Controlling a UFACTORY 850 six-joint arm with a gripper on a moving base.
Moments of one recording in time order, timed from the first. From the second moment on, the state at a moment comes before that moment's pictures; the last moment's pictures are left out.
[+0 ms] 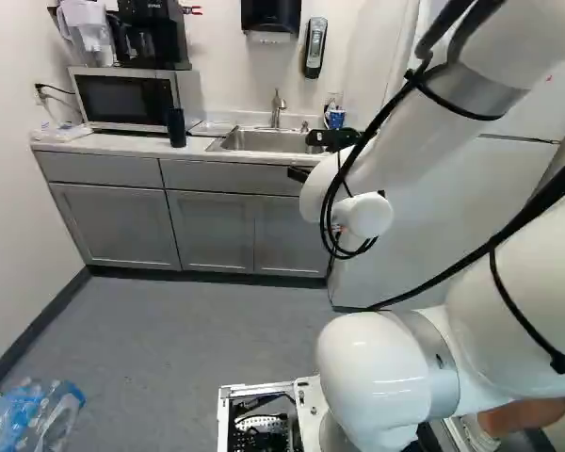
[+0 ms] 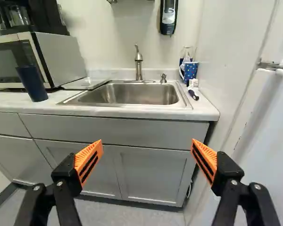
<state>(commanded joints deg) -1.6 16.0 -15.9 0.0 50.0 0.0</state>
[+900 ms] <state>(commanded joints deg) -2.4 14.6 -23.1 0.0 49.9 0.0</state>
